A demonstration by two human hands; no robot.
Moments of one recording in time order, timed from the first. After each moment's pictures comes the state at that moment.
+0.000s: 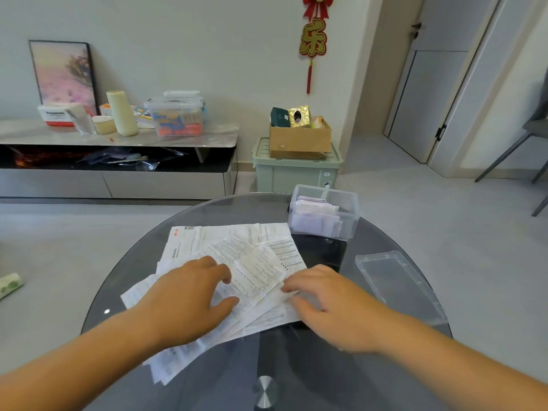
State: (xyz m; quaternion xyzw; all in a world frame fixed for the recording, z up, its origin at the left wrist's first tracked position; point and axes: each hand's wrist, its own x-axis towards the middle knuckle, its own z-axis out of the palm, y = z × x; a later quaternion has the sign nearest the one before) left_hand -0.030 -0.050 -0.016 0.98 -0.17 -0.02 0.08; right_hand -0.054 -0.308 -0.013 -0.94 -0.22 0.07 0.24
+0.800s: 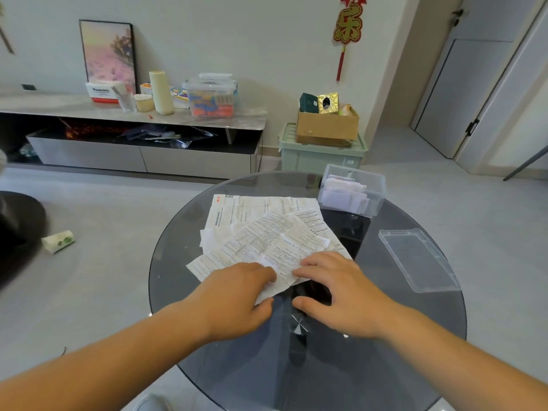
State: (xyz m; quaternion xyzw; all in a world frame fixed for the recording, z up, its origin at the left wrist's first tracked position) left_hand -0.105 -0.035 -0.041 0.96 -0.26 -0.02 0.13; right_hand -0.099 -0.273 -0.043 -0.95 -0.25 0.03 0.19
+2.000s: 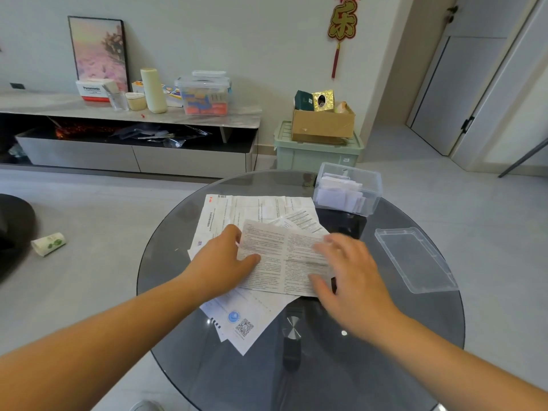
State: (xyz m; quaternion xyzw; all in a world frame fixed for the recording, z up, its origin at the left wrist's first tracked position) left_hand -0.053 -0.035 -0.040 0.94 -0.03 -0.06 0.33; right_hand -0.098 -0.281 -0.056 -0.95 -0.15 -0.15 0.21
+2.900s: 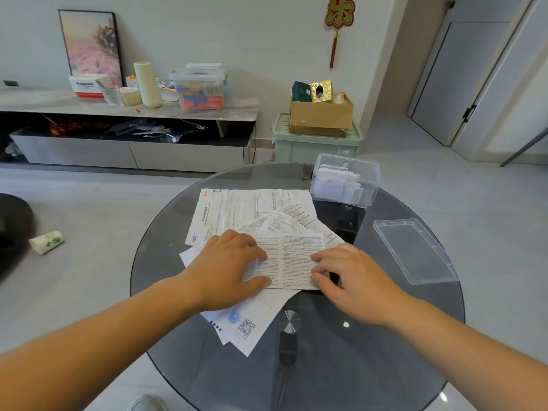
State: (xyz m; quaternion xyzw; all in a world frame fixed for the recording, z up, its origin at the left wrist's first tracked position) left_hand -0.063 -0.041 -0.044 0.97 -0.24 -0.04 0.06; right_hand -0.081 -0.307 -0.062 -0.96 -0.22 -0.03 0.18
